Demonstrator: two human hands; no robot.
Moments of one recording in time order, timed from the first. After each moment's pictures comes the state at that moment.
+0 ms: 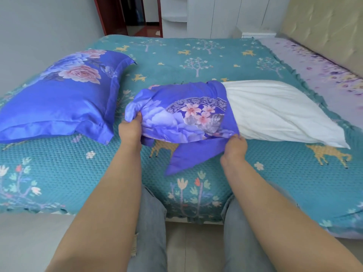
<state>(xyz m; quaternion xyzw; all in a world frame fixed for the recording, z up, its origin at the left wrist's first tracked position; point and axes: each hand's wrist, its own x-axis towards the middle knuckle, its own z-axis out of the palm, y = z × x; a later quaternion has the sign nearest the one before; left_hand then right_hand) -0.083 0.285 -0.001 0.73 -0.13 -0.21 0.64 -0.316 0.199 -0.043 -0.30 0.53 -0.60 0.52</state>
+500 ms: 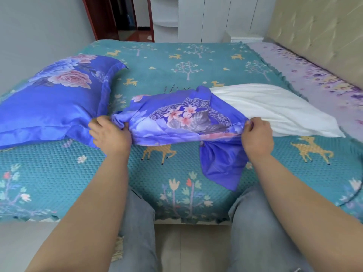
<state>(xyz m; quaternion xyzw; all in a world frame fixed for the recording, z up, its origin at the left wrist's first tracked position) -0.088 0.306 -0.003 0.87 -0.23 0.10 0.43 -0.409 0.176 -0.008 -0.65 0.65 -0.39 0.07</state>
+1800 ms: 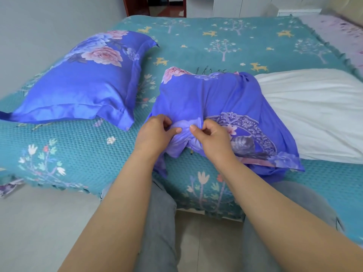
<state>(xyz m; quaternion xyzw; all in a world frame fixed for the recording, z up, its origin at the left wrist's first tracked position) -0.098 0.329 -0.008 0.83 -0.44 -0.12 0.32 -0.241 0.260 -0.033 -0.68 0.35 -0.41 0.49</state>
